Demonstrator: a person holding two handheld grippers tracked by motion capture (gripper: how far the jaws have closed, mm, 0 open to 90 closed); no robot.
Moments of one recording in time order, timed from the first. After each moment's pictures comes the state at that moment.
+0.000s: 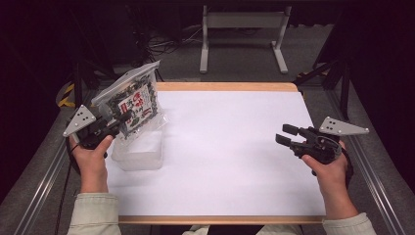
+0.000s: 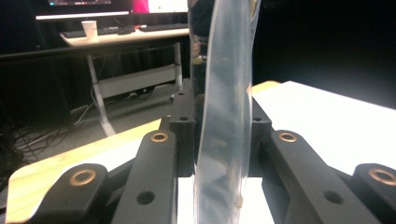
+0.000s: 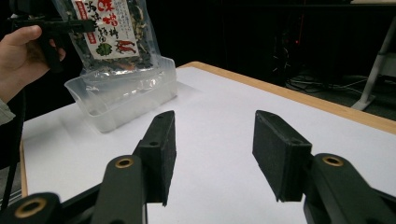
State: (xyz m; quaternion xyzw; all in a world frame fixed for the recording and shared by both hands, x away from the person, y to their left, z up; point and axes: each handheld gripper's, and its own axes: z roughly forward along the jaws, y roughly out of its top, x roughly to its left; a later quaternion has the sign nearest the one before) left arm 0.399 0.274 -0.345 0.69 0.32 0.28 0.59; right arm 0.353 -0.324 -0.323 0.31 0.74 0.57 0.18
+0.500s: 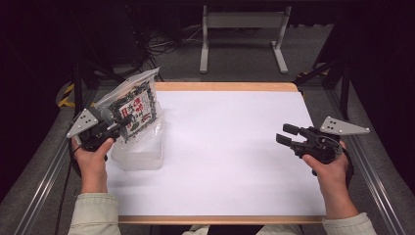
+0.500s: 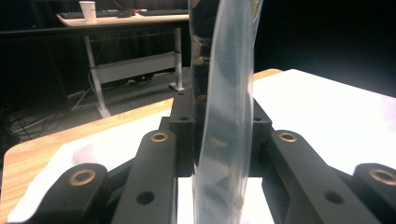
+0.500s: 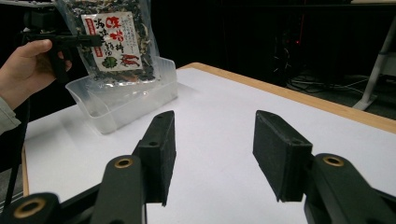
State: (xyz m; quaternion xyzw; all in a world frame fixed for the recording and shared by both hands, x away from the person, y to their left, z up) left arm 0.406 0.281 -0.366 0.69 0.34 0.26 0.59; right arm 0.354 -0.326 -0.324 0.31 0.74 0.58 0.18
